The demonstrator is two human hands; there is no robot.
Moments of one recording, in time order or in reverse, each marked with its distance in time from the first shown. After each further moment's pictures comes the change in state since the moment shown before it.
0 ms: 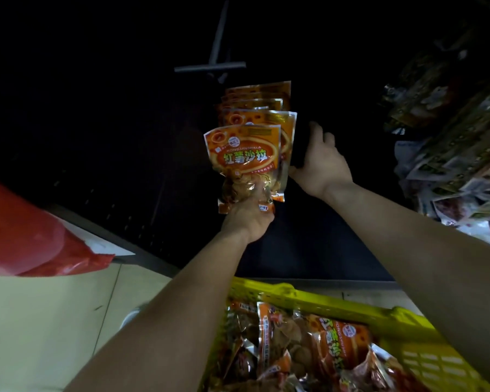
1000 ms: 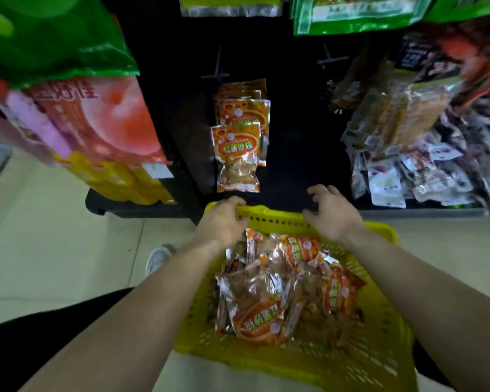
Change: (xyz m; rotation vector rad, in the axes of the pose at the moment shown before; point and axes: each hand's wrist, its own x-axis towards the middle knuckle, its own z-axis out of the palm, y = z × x) left_hand -0.221 0.000 -0.029 0.168 0.056 0.114; right_hand -0.234 0.046 -0.094 -0.041 -0.306 0.034
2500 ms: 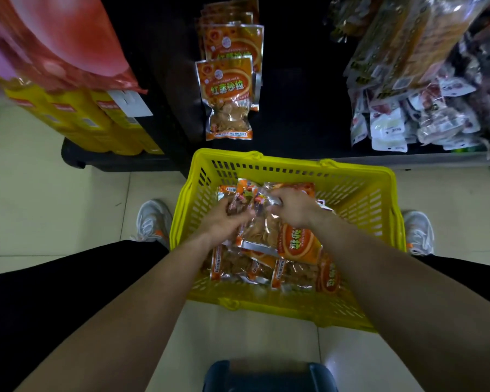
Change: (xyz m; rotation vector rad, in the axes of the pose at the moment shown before) left_hand -0.064 -0.049 0.083 -0.473 -0.256 -0.298; right_hand -0.029 0.009 0.110 0.102 -0.327 -0.059
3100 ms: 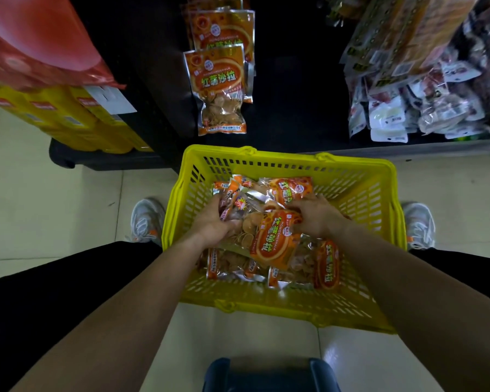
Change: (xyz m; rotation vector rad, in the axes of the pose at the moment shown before) left_hand 0.017 -0.010 0.001 0.161 0.039 -0.030; right_hand -0.011 0.059 0.003 -0.308 -0.118 0.103
